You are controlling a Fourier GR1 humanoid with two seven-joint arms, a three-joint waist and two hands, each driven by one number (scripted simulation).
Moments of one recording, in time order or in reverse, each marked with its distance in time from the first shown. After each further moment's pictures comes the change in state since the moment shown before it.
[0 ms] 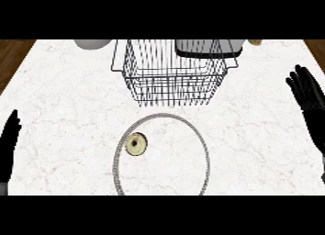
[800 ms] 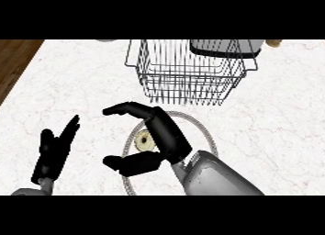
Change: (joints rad) left arm -0.045 -0.154 -0.163 -0.013 0.086 -0.173 0.174; right arm -0.461 0.528 0.587 0.152 0.260 -0.298 0.214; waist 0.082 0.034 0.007
